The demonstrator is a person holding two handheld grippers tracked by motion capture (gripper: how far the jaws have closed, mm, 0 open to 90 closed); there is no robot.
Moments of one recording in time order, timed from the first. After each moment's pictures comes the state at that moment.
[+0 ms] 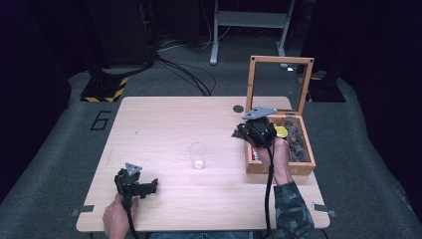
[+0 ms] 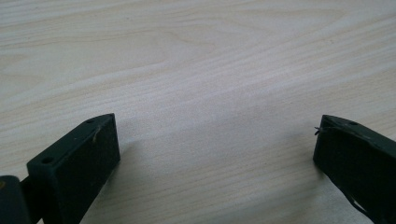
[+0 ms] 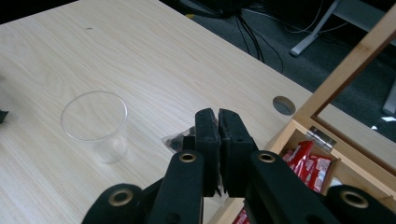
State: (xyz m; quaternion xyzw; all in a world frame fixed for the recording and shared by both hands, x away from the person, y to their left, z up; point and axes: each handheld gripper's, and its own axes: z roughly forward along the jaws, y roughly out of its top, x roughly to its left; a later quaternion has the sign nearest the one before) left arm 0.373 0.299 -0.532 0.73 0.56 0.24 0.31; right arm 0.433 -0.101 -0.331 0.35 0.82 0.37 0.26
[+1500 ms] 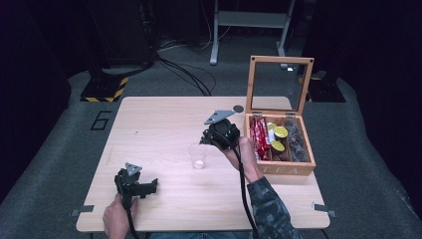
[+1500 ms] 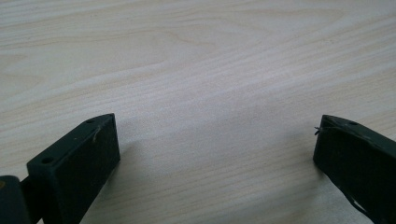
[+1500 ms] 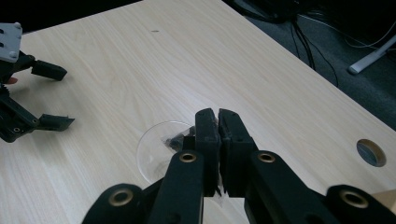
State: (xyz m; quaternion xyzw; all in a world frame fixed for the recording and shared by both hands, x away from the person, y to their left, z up) left arm 0.373 0.299 -0.531 0.73 0.56 0.24 0.31; right arm 0.443 -0.015 -0.349 0.28 0.86 0.38 0.20
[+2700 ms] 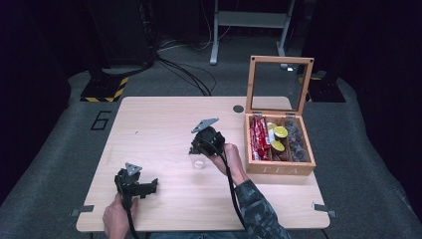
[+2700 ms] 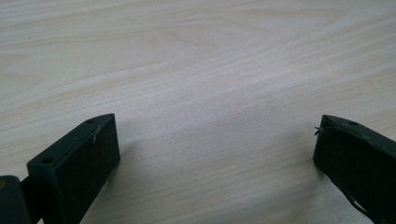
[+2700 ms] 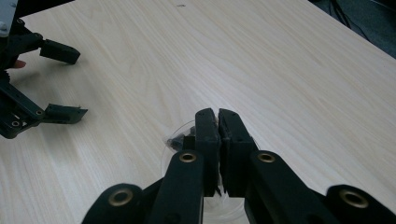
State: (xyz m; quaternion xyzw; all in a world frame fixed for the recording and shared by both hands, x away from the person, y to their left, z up) left arm 0.372 0.298 -0.532 0.73 0.56 0.24 0.31; right arm 0.457 0.020 -0.398 0.28 0.88 0.36 0.15
